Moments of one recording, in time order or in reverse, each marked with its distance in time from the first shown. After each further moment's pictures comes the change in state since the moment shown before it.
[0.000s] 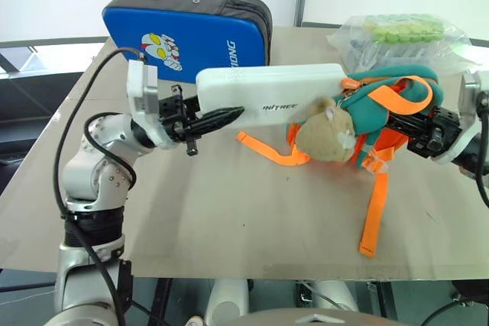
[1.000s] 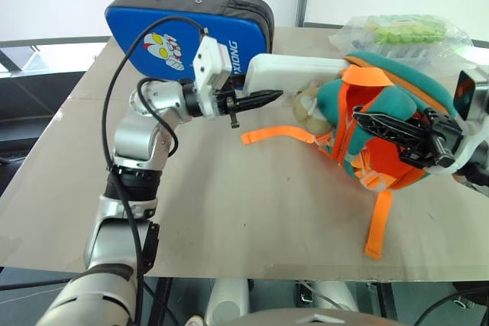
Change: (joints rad) left arm -0.324 -0.101 -0.247 0.246 0.322 -0.061 0.078; right arm -0.006 -0.003 0.013 -0.189 0.285 0.044 -0.063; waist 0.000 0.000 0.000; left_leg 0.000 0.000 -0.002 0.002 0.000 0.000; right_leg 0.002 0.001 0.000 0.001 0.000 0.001
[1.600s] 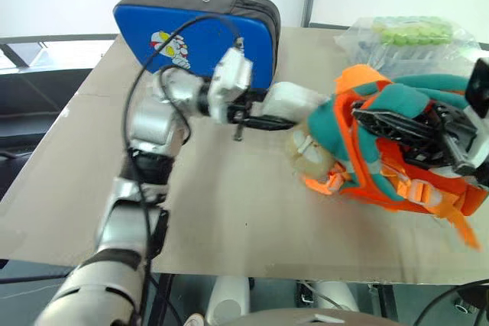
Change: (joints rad) left arm -0.148 -0.139 -0.139 0.172 0.079 -0.201 -0.363; right arm -0.040 -0.008 -0.012 -0.053 0.102 -0.029 -0.038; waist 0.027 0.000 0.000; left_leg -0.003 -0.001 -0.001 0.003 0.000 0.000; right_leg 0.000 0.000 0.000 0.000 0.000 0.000
